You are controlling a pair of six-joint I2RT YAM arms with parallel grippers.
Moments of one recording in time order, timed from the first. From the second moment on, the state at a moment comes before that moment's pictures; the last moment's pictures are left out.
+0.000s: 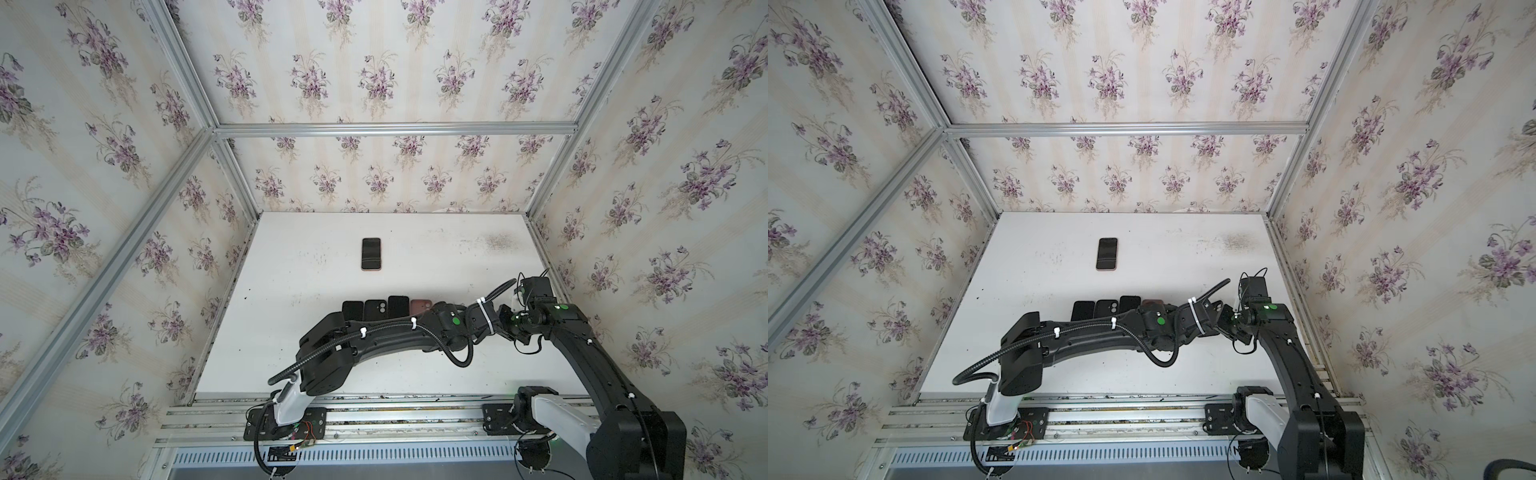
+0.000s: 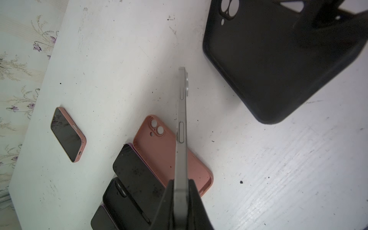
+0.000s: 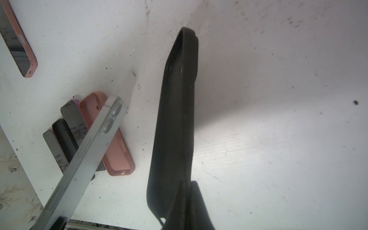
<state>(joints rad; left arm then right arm) -1.26 2.10 1.81 -0.91 -0.56 -0.11 -0.04 1.06 0.70 -0.88 -0.30 0.49</state>
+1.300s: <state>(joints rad) -1.35 2.40 2.07 -1.08 -0.76 -0.28 -0.05 1.17 0.59 -0.78 -0.25 0.45</state>
